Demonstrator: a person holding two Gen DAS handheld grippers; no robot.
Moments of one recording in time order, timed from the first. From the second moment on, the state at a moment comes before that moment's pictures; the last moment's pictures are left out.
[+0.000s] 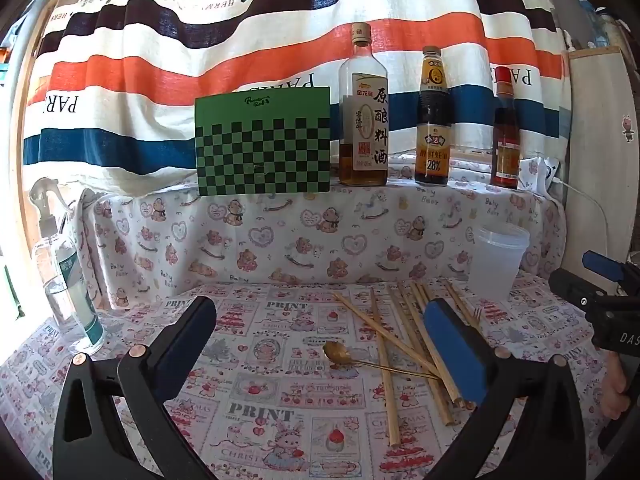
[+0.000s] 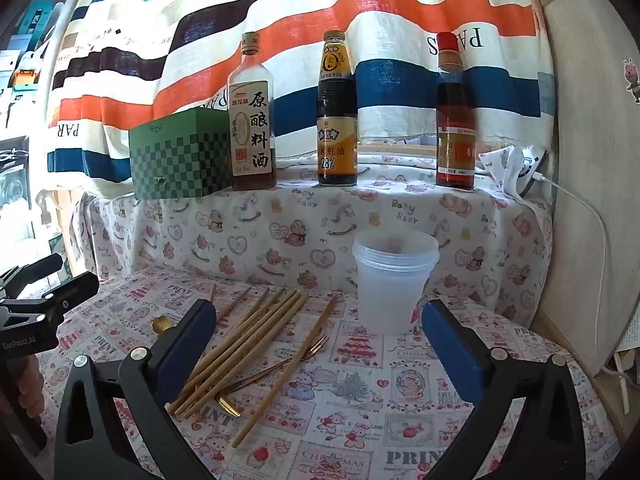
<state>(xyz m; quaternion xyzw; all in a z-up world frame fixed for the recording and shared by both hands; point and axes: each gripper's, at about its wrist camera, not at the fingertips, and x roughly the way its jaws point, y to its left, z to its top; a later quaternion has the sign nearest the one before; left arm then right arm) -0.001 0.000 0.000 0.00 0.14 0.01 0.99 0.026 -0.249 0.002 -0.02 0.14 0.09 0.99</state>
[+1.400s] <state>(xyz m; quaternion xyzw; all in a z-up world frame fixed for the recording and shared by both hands) 0.000 0.002 0.001 0.00 0.15 0.00 0.99 0.022 -0.248 0.001 -0.02 0.12 0.07 0.99</state>
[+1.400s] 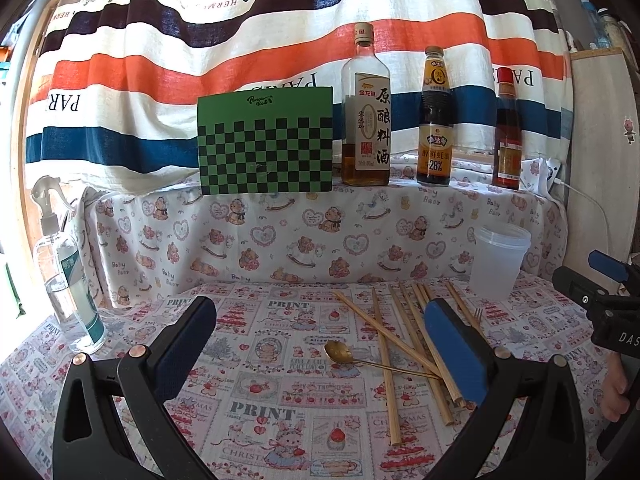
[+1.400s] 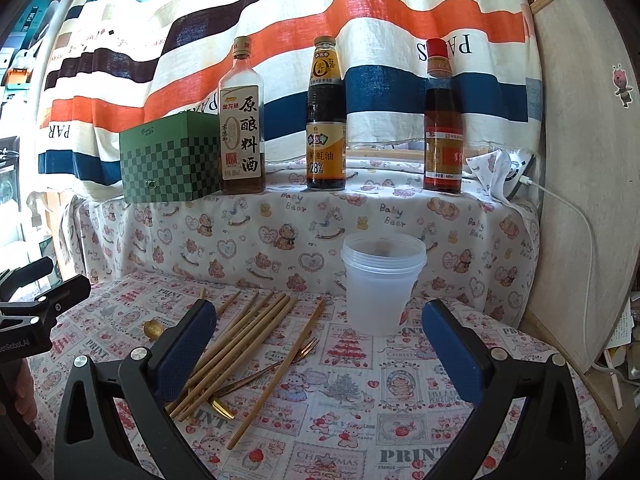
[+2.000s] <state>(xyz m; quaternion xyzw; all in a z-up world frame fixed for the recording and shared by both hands) 0.000 0.002 0.001 0.00 0.15 0.00 0.99 0.022 -0.248 0.001 -0.02 0.12 0.07 0.99</state>
